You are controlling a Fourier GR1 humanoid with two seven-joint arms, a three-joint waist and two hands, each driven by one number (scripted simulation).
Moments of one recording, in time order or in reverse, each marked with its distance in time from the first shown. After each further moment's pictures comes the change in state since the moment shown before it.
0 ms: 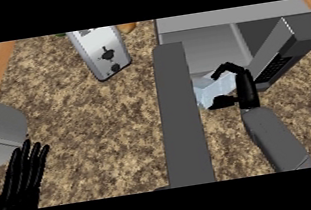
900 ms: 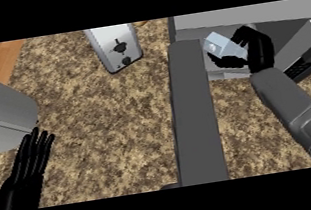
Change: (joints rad) left arm -0.095 0.017 0.009 0.073 -0.054 -0.015 0.015; right arm -0.377 -0.148 -0.094 0.457 0.101 -0.296 0.101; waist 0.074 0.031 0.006
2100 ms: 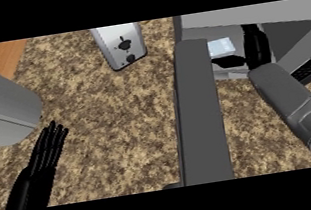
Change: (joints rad) left arm -0.043 -0.013 -0.055 0.010 -0.087 0.012 0.000; right arm -0.060 -0.007 -0.004 0.074 0.033 0.072 -0.036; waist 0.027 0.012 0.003
